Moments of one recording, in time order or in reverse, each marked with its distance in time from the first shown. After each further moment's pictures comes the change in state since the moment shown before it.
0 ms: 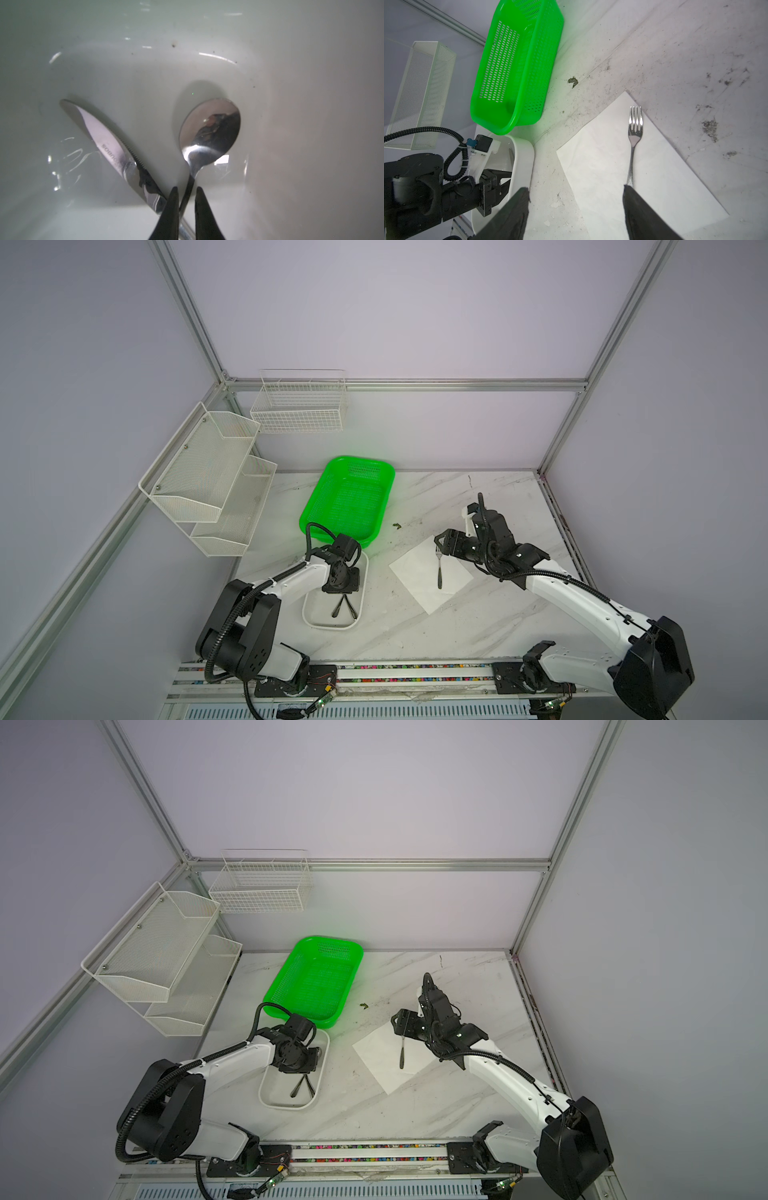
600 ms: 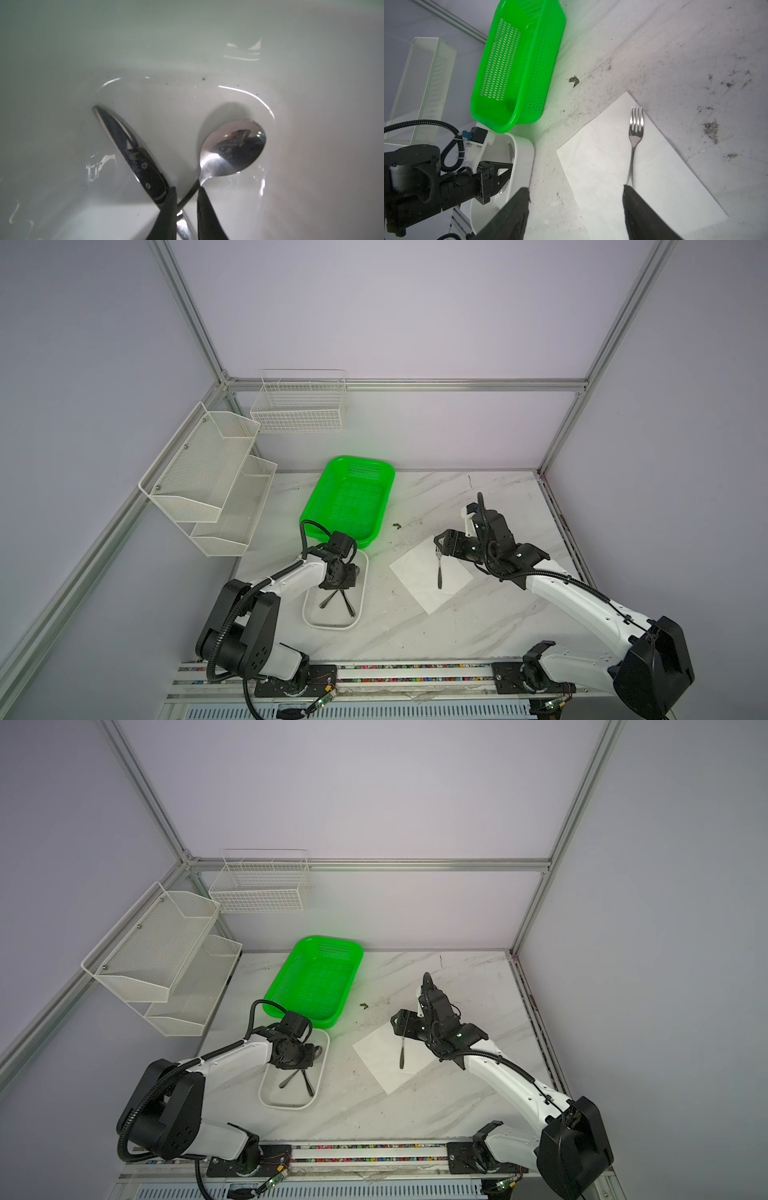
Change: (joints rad) left arm 0.044 -0.002 0.000 0.035 -0.036 0.010; right arm 0.000 0.000 0.001 0.000 -0.003 -0.013
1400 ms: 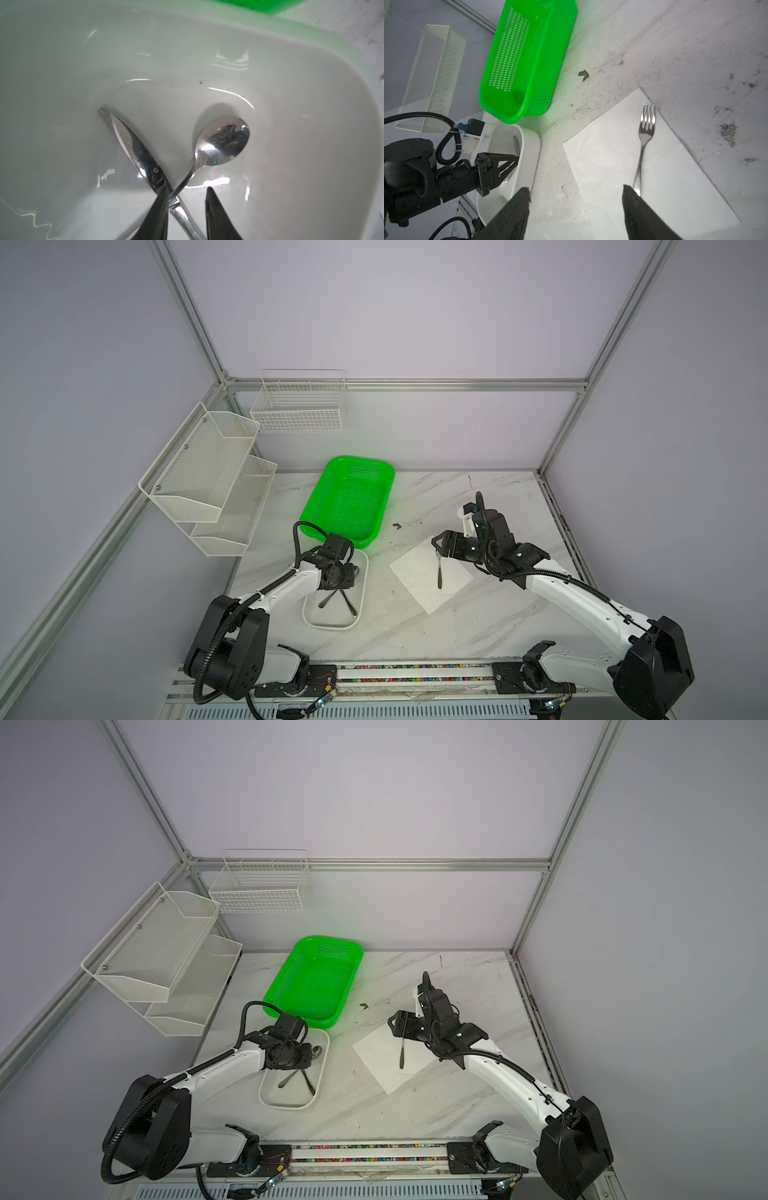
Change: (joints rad) left arm 0.003 -0.086 -0.039 0.028 -0.005 -0.011; right arm 0.000 0.002 0.001 0.000 -0.052 -0.033
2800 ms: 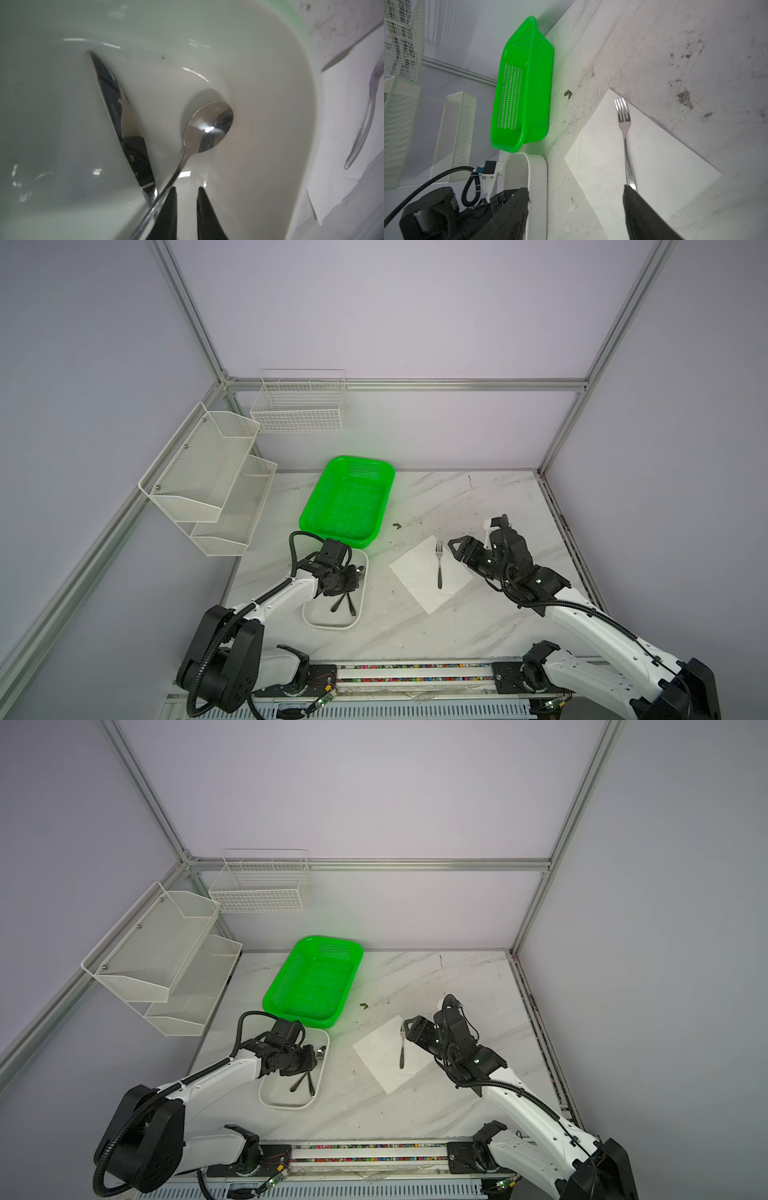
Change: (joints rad) left arm -0.002 -0.055 -0.078 0.083 0.186 -0.160; right arm 0.000 -0.238 -0.185 0.058 0.140 0.315
